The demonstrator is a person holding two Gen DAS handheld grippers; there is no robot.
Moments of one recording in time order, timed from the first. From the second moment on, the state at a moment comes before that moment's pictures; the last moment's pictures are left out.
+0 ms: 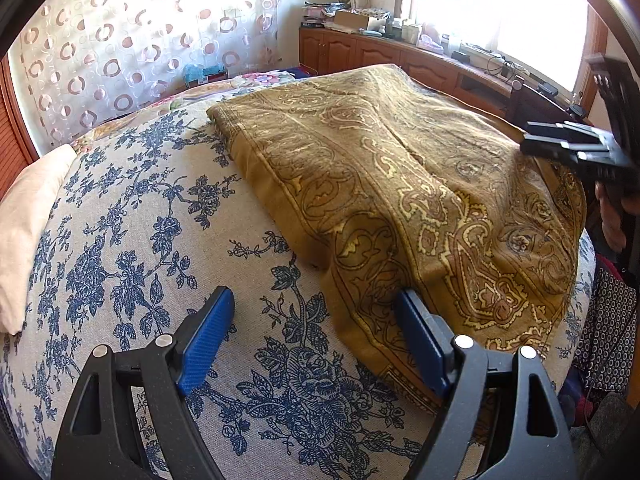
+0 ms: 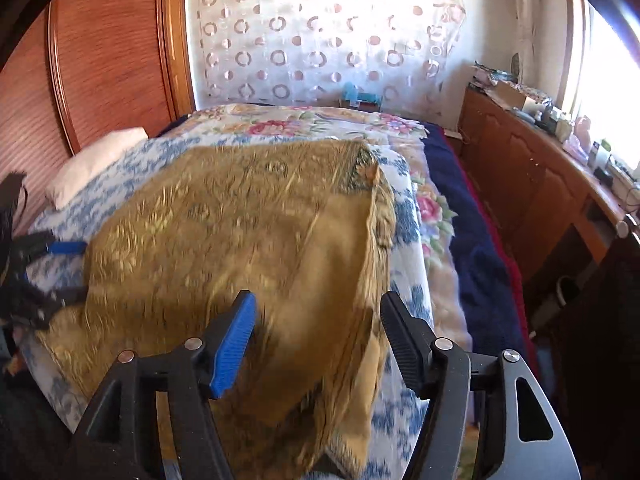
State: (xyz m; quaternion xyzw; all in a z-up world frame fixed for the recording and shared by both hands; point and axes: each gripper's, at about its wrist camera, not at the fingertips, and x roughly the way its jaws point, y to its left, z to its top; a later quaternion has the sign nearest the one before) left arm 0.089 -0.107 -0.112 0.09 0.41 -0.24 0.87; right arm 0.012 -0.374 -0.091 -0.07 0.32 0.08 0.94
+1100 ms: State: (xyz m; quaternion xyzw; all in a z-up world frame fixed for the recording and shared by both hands) left arm 0.051 -0.100 -0.105 0.04 0.42 -0.32 0.85; right arm -0.002 -0.374 -0.100 -0.02 0.37 0.10 0.92
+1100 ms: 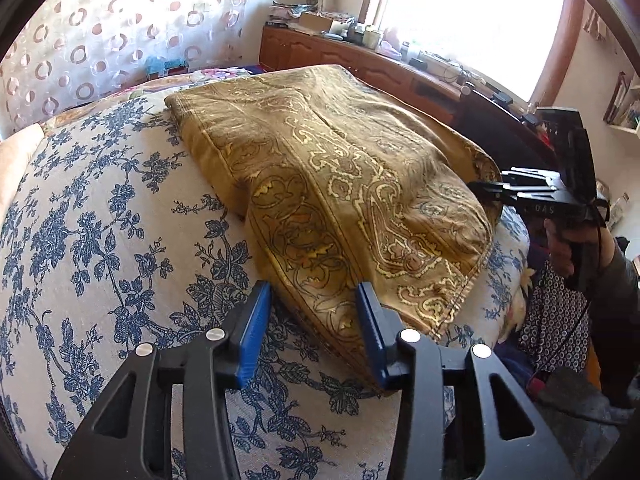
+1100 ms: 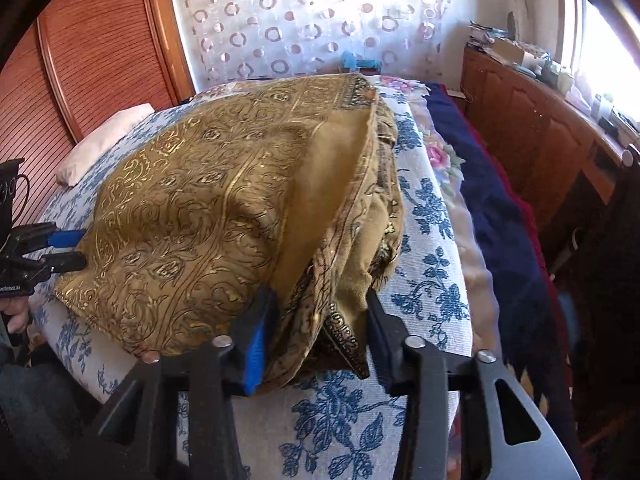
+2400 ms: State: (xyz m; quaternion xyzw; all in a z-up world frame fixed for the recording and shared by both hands) left arm 0.236 -0.094 -0.009 -0.03 0.32 -0.24 0.91; right arm 0.155 -0.355 -0.002 0.02 0.31 0.08 0.95
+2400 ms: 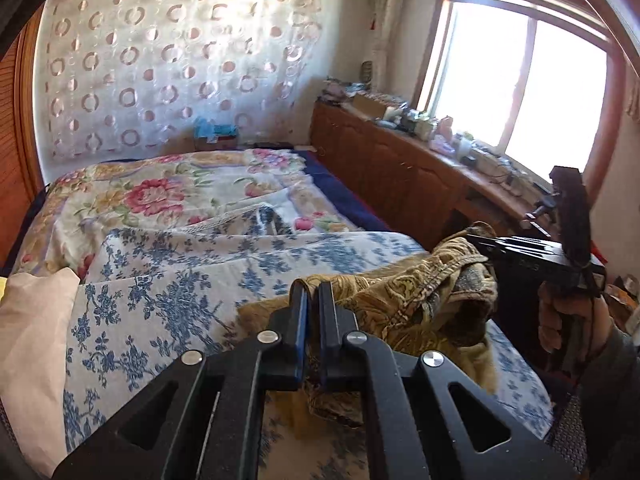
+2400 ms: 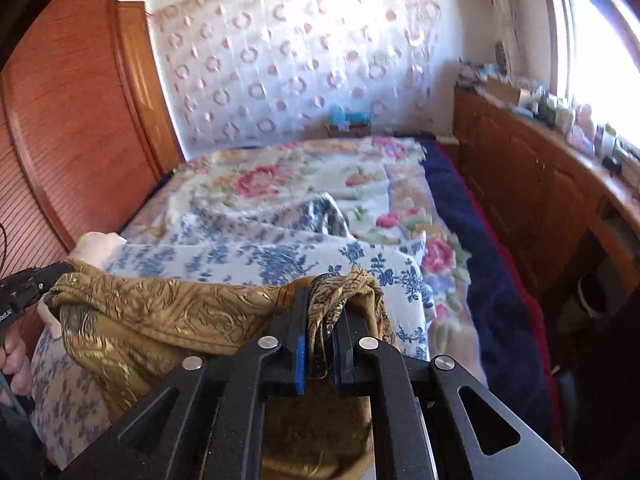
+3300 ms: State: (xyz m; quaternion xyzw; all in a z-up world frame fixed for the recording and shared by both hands) left arm 0.150 -0.066 -0.018 0.03 0.30 -0.25 0.92; right arm -0.011 -0.282 -0.051 -0.09 0.34 0.19 0.92
